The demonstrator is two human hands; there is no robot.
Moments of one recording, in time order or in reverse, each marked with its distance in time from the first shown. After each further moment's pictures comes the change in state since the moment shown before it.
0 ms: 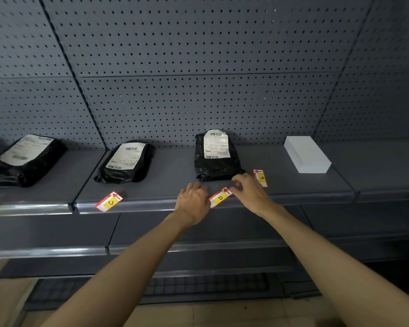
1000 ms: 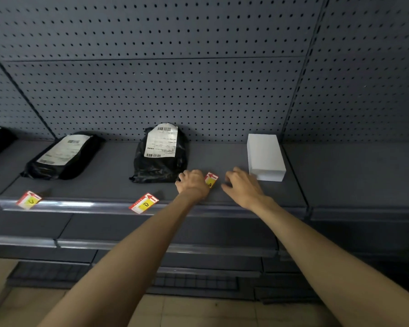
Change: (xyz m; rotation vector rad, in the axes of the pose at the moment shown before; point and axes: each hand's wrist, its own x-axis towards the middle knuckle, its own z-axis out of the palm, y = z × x) left_hand 0.153 0.191 0.061 -0.091 -0.151 -0.563; right_hand 0.040 0.177 -0.092 -0.257 -0.083 -0.141
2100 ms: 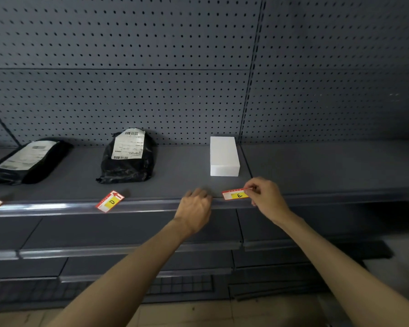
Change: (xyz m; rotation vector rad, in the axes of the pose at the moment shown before) left_hand -0.099 0.042 0.056 0.319 0.248 0.773; right_hand -0.128 0.094 -0.073 0.465 0.144 0.226
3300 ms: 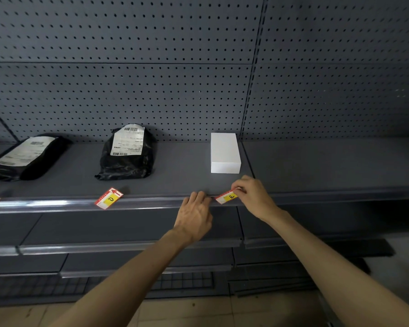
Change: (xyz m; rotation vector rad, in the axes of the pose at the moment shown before) left_hand -0.020 0.009 0.016 -0.179 0.059 -0.071; right_hand 0.020 0.007 0.030 -0.180 -0.081 -0.151
